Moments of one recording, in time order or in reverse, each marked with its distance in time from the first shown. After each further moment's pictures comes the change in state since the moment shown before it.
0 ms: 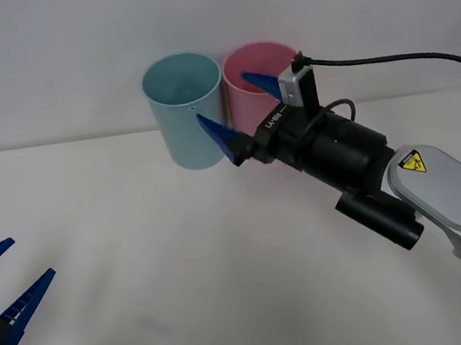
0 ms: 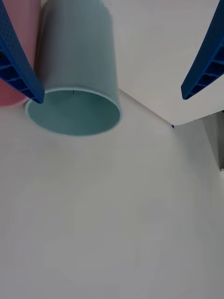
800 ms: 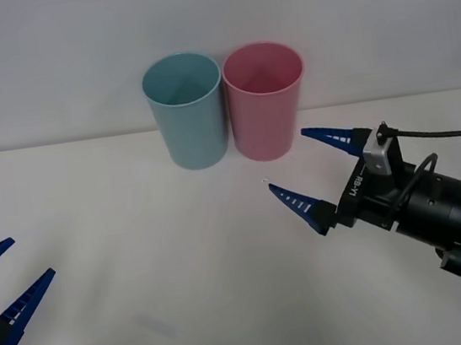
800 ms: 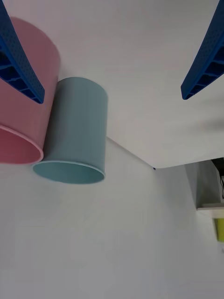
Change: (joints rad) right arm 0.393 -0.010 -0.341 -0.113 -0.070 -0.450 0.252; left arm 0.000 0.000 0.000 0.000 0.000 0.000 0.000
